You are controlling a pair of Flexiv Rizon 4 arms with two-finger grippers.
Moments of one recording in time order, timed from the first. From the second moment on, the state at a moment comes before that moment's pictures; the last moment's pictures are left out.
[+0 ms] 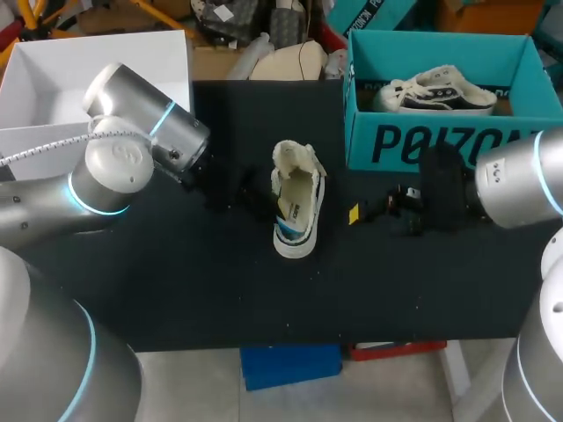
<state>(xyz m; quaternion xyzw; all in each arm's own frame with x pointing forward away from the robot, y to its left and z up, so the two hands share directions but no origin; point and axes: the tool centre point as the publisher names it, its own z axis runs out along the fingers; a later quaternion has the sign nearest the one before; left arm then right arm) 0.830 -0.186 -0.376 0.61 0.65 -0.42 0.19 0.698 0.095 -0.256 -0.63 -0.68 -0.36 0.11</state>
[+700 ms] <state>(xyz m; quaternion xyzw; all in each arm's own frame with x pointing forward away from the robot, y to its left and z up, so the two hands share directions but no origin) 0.824 -0.197 -0.375 0.65 0.66 -0.35 0.16 0.698 0.094 -0.255 -0.63 -0.68 -0.36 0.11</state>
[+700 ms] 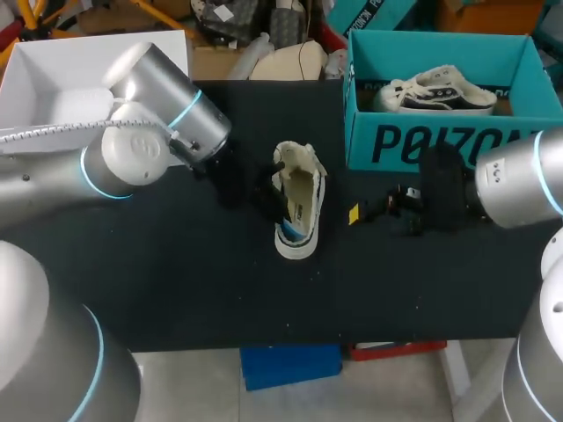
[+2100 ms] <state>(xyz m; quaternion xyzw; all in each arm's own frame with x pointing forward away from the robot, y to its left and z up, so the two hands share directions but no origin) 0.832 -0.190 -0.363 0.70 0.67 -0.20 0.14 0.698 0.094 -0.255 -0.63 -0.68 -0.36 0.11</state>
